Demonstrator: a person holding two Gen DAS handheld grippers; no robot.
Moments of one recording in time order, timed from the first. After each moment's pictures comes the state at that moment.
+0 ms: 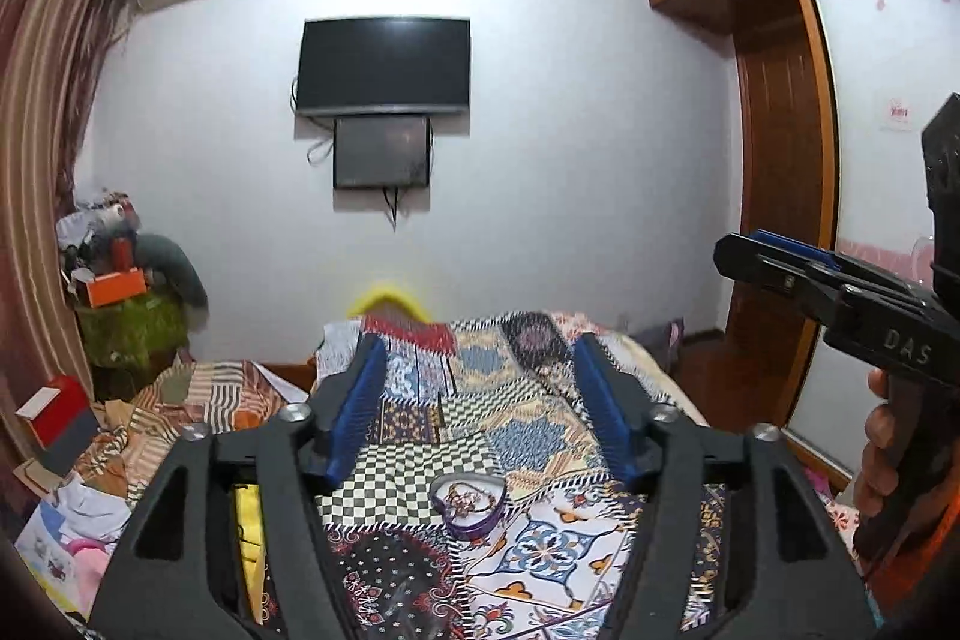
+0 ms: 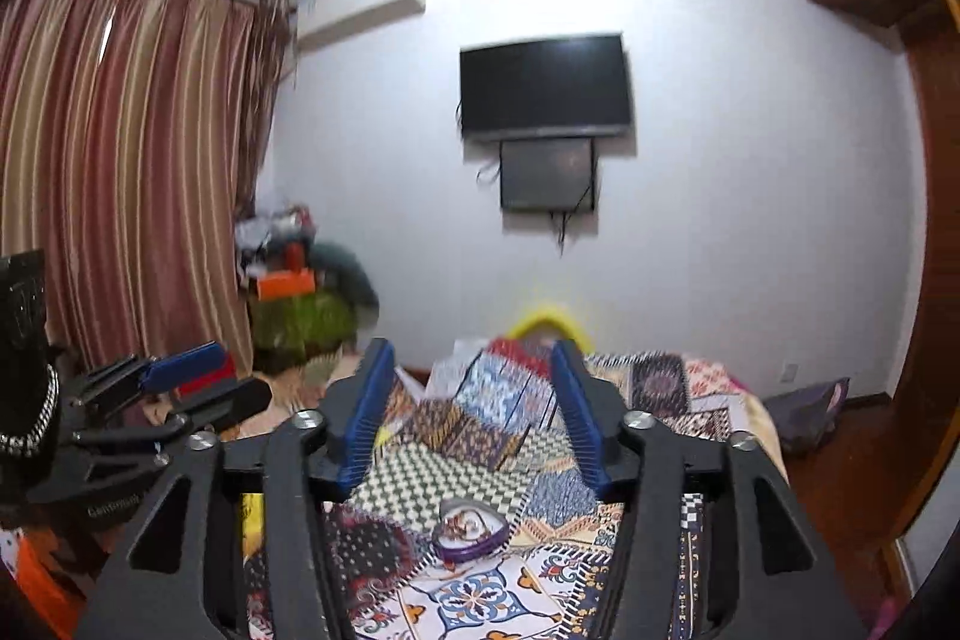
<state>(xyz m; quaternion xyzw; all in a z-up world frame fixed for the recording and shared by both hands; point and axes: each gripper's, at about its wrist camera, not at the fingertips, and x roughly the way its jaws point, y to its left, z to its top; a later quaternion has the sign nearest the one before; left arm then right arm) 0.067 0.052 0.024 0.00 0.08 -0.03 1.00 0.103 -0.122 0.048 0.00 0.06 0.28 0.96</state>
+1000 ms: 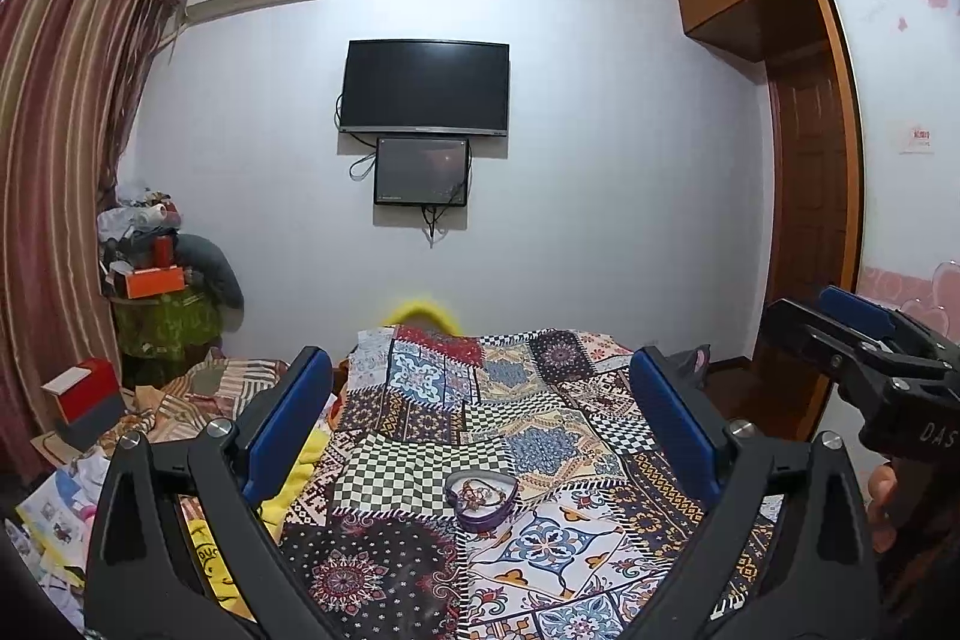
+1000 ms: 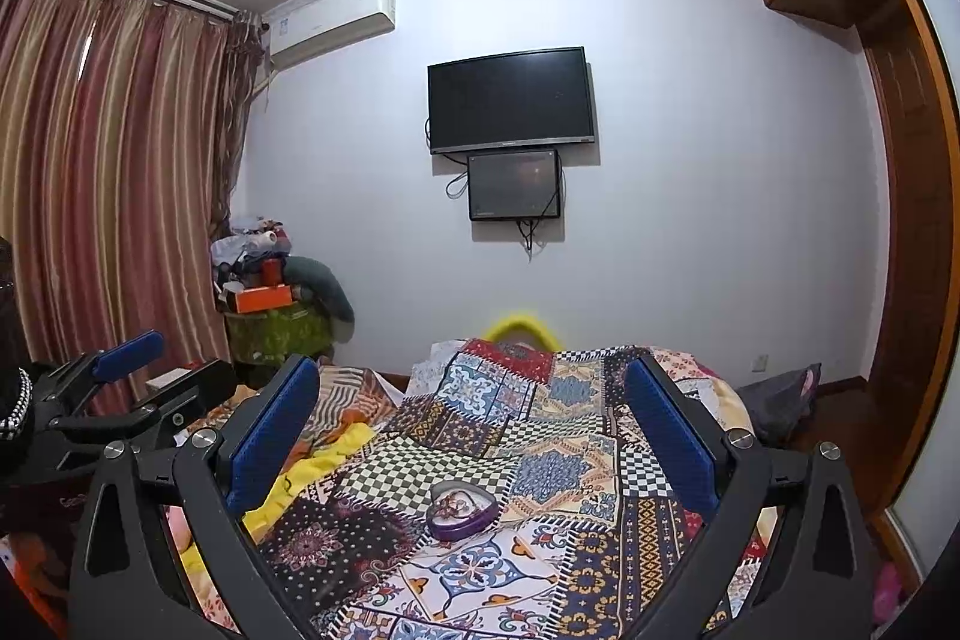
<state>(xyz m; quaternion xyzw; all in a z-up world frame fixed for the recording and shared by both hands) 0.030 0.042 0.012 -0.02 0.05 0.02 1.00 0.067 -0.132 0.030 0.02 0.06 0.24 0.97</state>
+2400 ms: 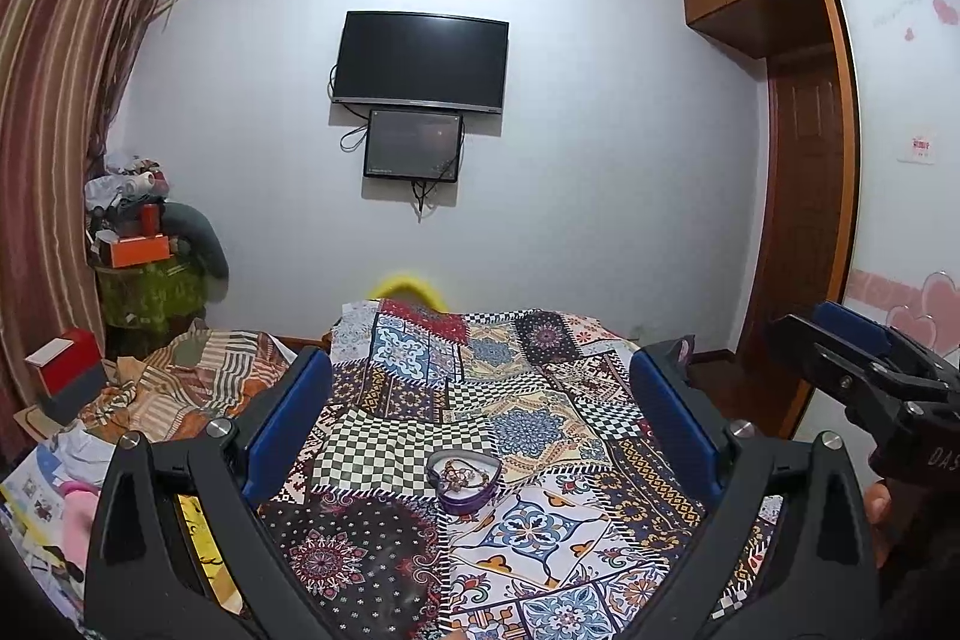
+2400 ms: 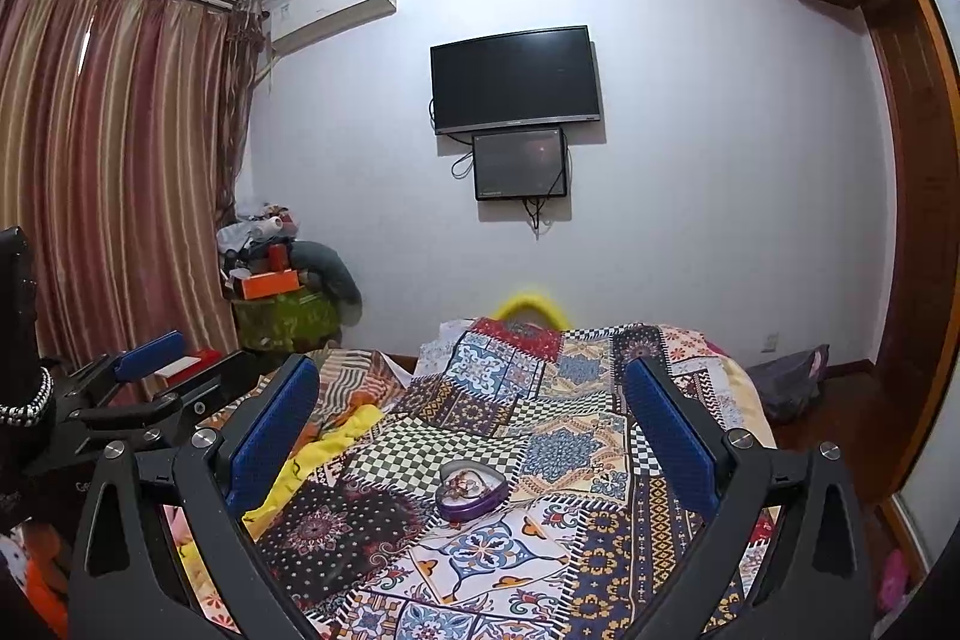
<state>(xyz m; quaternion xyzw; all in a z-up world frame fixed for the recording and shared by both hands) 0.039 0.048 0.006 -0.04 0.08 0.01 1.00 0.069 -0.136 0.029 0.02 0.08 0.25 0.97</state>
